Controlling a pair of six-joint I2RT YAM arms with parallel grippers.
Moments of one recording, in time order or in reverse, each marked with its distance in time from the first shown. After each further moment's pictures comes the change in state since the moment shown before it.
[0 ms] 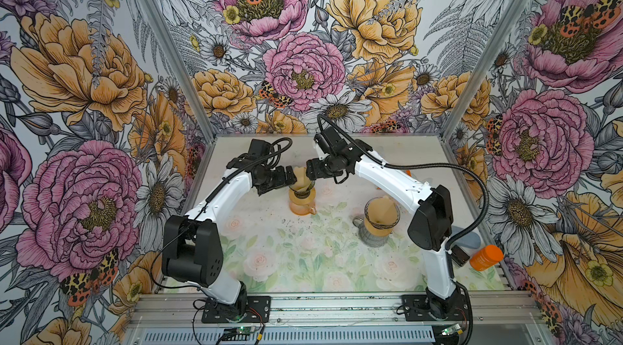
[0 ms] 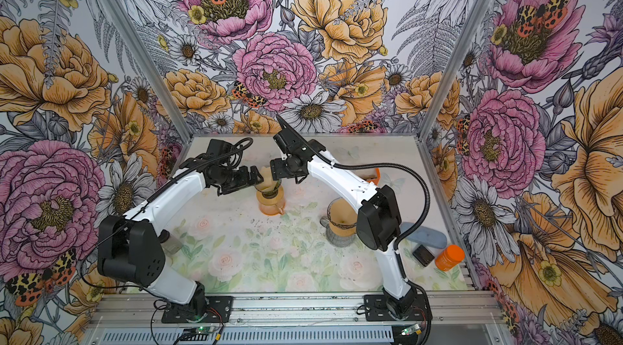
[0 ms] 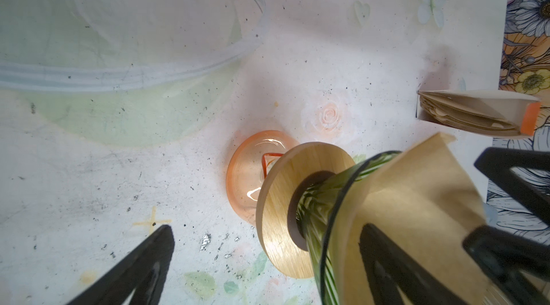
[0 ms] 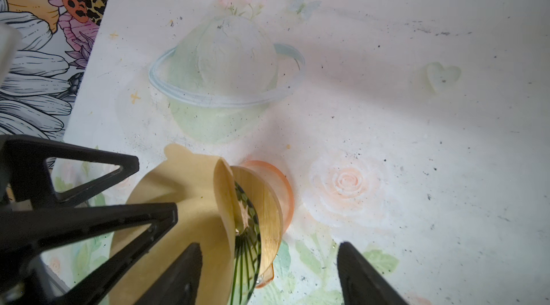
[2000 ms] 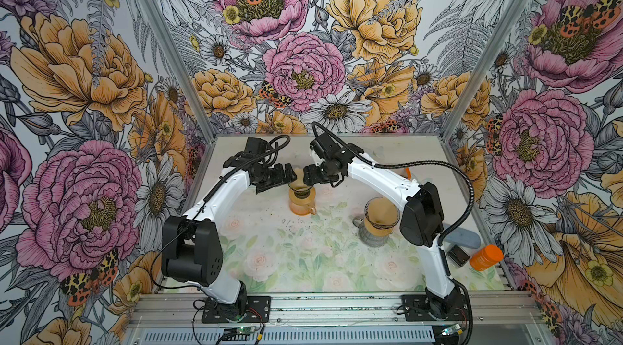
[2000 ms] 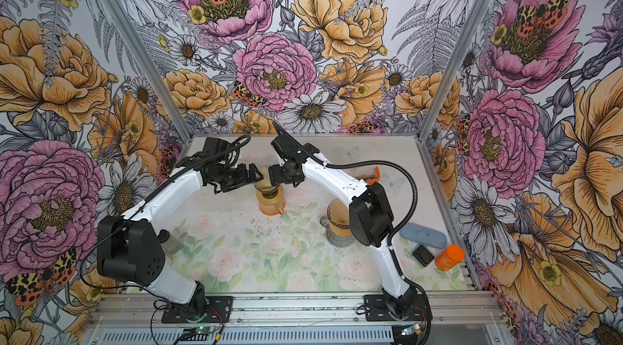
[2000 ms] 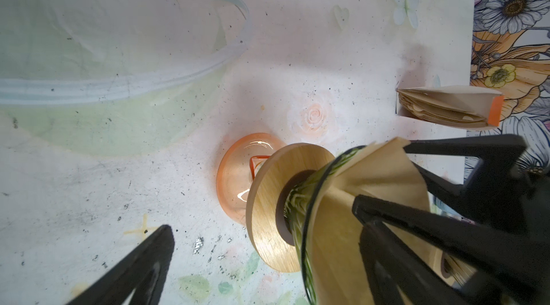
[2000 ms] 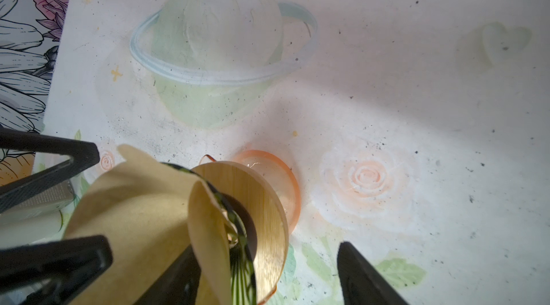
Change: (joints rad) left arm 0.029 -0.011 0.014 0.000 0.075 0.030; right arm -0.002 0.079 0.001 0.000 -0.050 0.000
